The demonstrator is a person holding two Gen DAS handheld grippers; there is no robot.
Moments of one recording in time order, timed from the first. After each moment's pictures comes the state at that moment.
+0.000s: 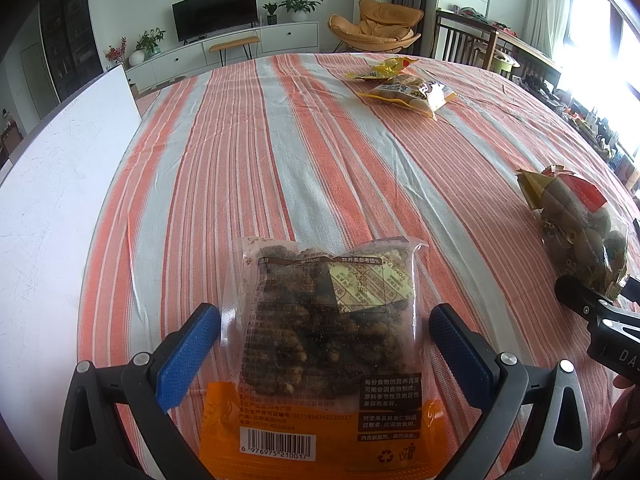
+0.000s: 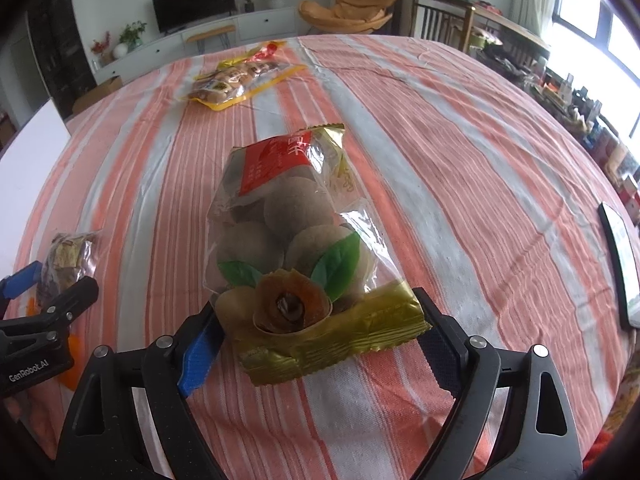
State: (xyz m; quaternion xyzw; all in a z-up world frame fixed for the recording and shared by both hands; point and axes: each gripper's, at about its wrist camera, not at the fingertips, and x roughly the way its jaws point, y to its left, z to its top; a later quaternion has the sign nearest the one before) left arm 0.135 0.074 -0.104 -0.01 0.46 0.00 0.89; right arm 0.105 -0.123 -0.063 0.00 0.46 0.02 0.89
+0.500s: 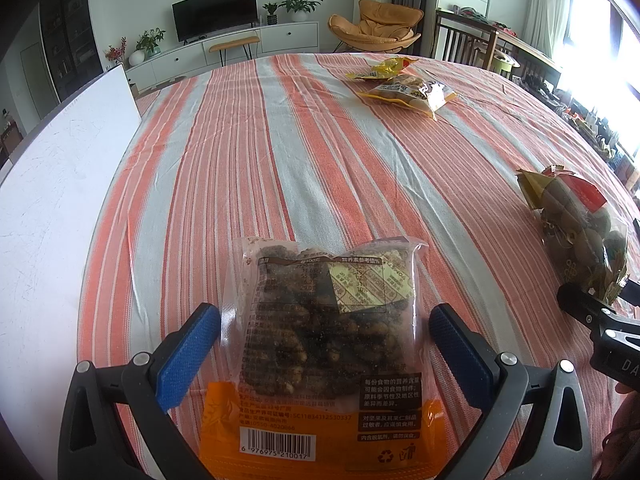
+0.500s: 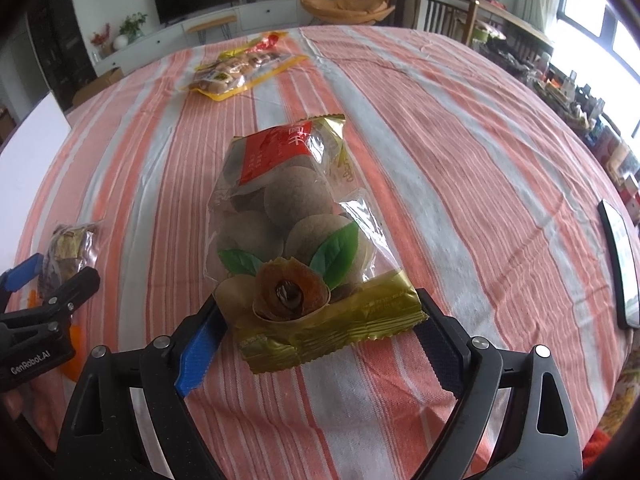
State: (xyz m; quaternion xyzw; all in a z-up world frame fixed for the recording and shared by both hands) left arm 0.135 0.074 -0.104 -0.01 0.46 0.00 0.89; right arm 0.102 -0.124 -0.064 0.00 0.48 0.02 0.88
